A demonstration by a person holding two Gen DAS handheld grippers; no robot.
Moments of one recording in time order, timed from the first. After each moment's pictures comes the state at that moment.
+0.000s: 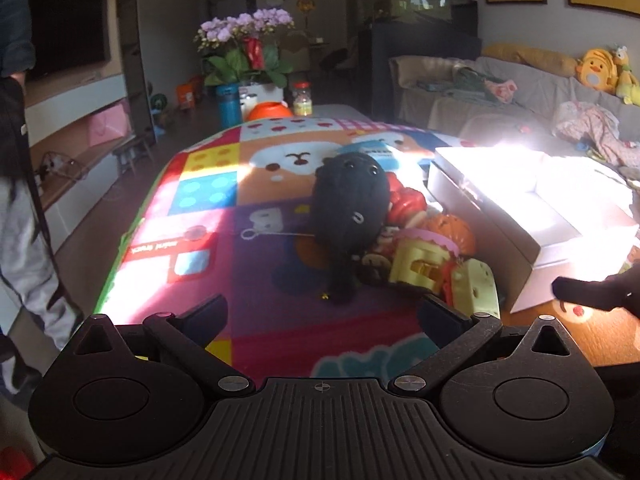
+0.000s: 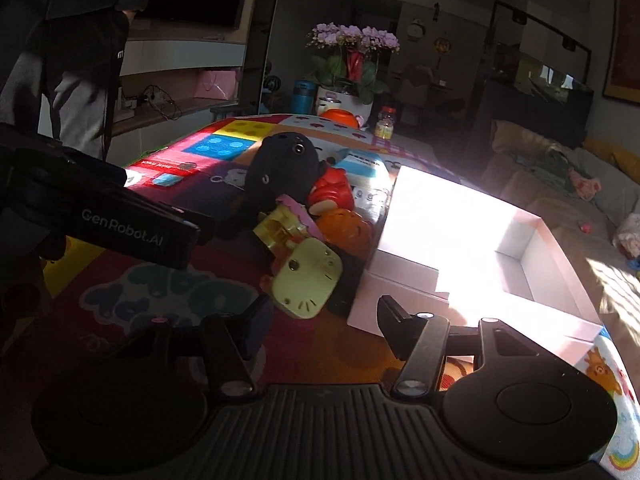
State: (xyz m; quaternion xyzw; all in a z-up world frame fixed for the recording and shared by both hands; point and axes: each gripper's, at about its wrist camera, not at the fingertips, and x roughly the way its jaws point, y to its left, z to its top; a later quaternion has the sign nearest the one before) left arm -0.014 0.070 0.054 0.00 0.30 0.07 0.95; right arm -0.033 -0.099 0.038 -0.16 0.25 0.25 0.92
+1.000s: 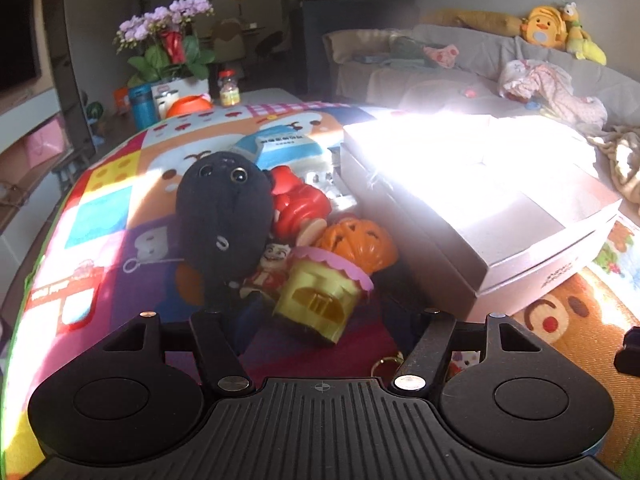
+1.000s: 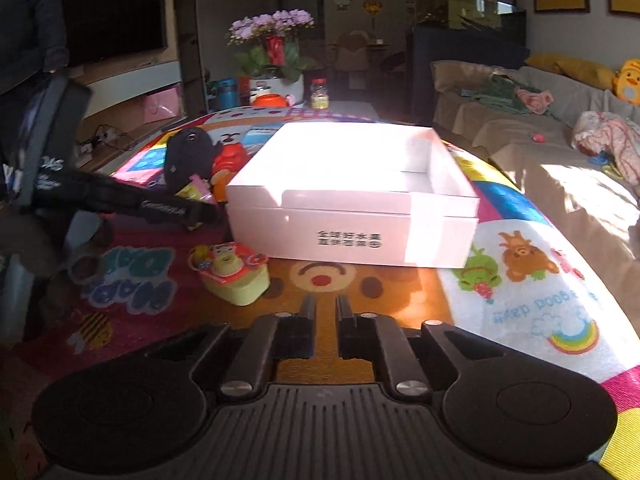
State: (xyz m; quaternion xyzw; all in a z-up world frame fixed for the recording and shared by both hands) left arm 0.059 0.008 0.023 0.05 0.34 -0.01 0.94; right arm -0.054 -0.216 0.043 -0.04 0.31 0.20 0.93
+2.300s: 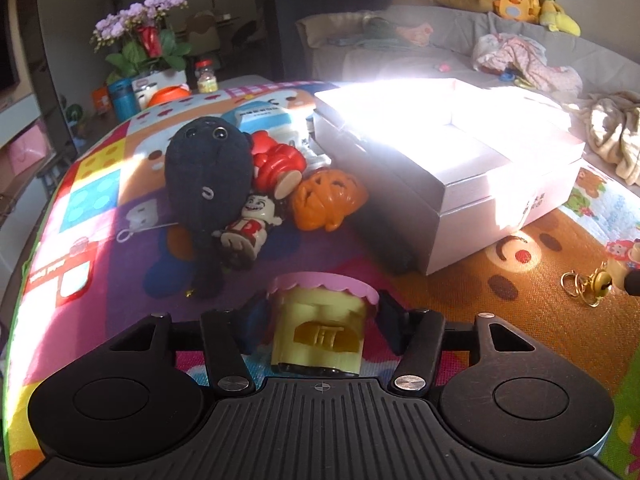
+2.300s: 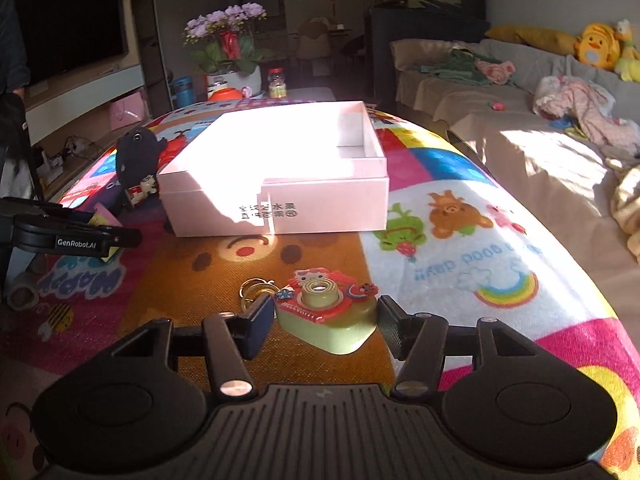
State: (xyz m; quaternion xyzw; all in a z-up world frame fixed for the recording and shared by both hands) left arm 0.021 0.005 0.016 0.07 0.36 -0.04 0.93; right arm -0.051 -0.275 0.033 0.00 0.33 0.14 0.93
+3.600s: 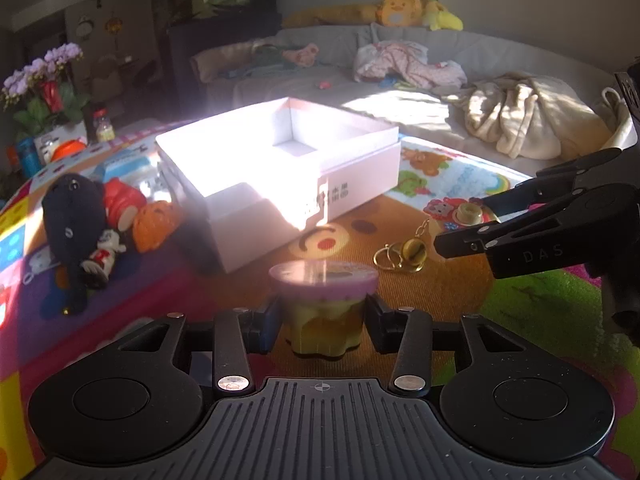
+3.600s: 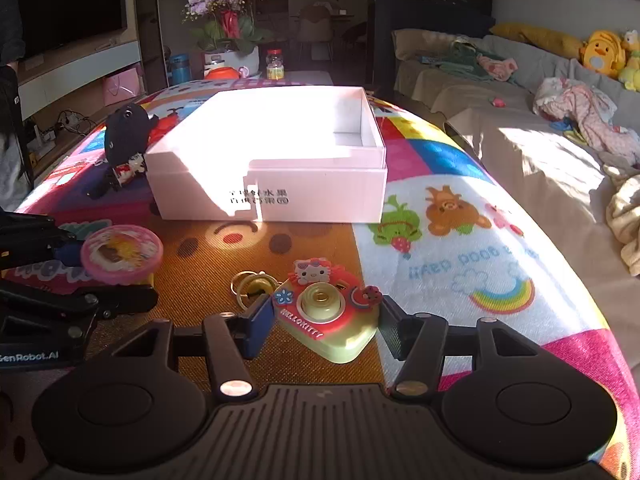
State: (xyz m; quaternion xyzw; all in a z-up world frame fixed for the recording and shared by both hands) left arm -0.043 -0.070 0.032 0.10 0.31 -0.20 0.93; right arm -0.045 -0.264 0.044 -0.05 0.35 0.14 0.93
